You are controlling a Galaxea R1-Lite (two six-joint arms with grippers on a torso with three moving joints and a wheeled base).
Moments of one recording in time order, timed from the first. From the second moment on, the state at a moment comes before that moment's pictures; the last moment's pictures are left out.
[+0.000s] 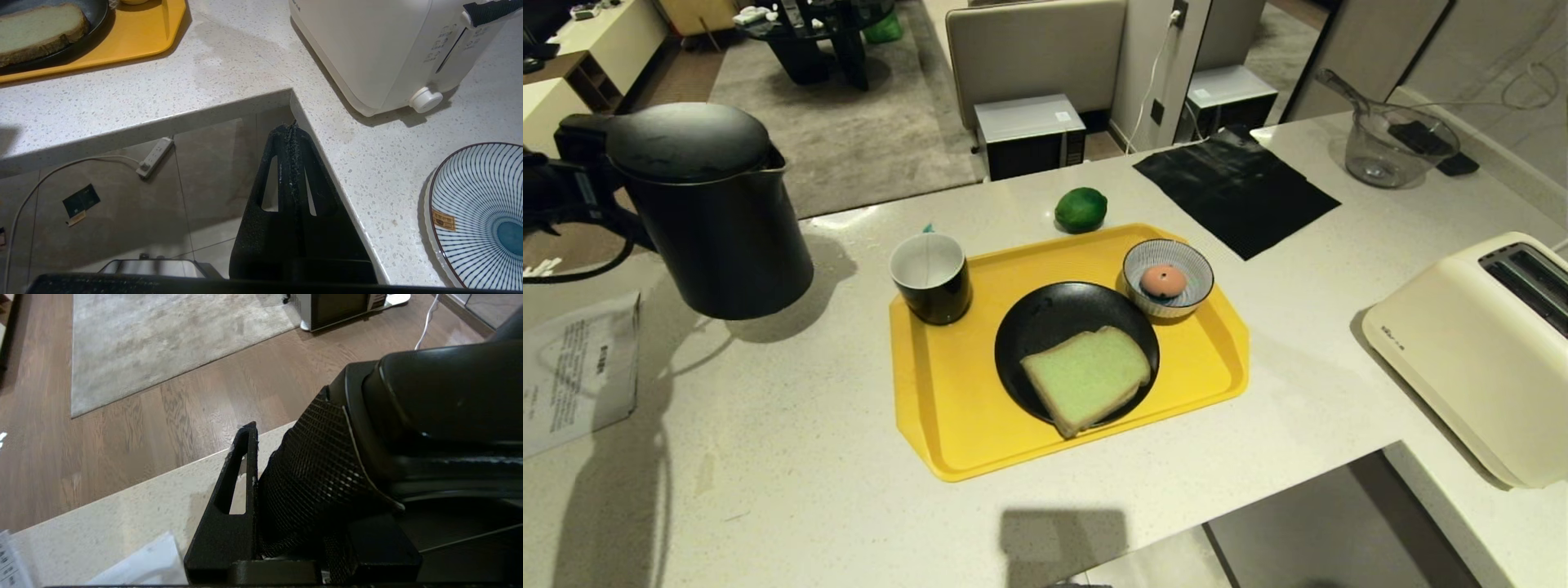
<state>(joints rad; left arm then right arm) 0.40 1.68 -1.30 -0.48 -0.39 0.14 0.00 0.00 0.00 -0.07 -0.04 0.04</state>
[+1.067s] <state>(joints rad) 0.33 1.58 -1.34 -0.38 -0.35 0.12 0.00 0.00 0.00 -0.07 -0.04 0.04</state>
